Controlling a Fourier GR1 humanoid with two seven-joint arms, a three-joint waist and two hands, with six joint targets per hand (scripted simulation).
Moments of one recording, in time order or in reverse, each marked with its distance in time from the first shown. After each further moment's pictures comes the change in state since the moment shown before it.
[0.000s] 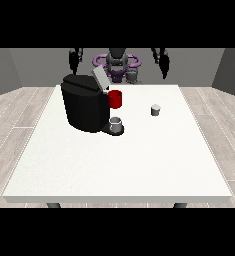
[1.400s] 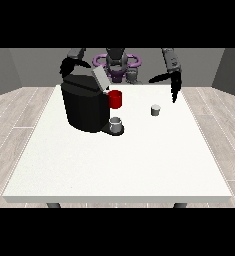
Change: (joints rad) left arm -0.324 0.290 0.195 0.448 -0.053 -0.164 -0.090; right arm -0.062 0.064 0.000 -0.013 -0.011 -0.082 -0.081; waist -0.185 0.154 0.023
